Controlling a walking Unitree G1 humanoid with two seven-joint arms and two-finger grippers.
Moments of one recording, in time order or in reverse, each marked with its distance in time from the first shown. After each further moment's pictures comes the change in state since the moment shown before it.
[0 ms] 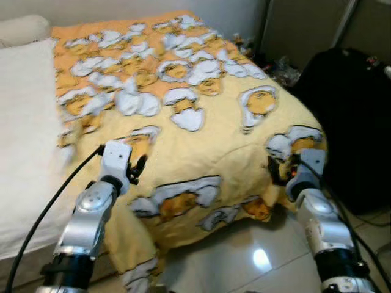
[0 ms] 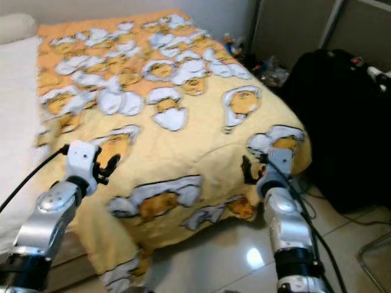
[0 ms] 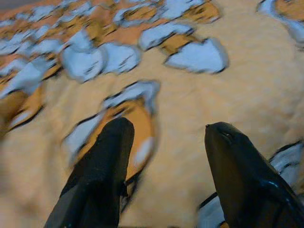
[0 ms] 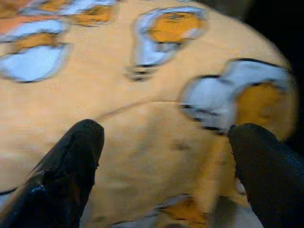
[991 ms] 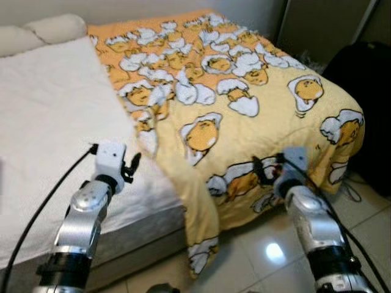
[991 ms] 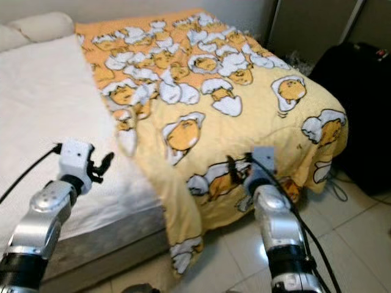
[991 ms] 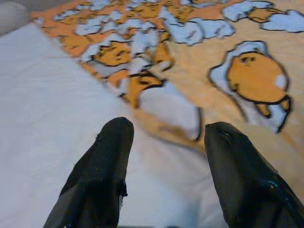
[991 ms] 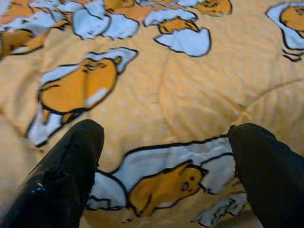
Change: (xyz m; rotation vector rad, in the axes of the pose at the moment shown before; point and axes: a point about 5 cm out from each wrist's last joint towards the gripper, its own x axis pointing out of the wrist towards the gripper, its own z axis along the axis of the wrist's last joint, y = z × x) left arm 0.001 0.003 0.006 -0.012 -0.022 0.030; right arm 0.003 0.013 0.005 -0.059 -0.003 0.095
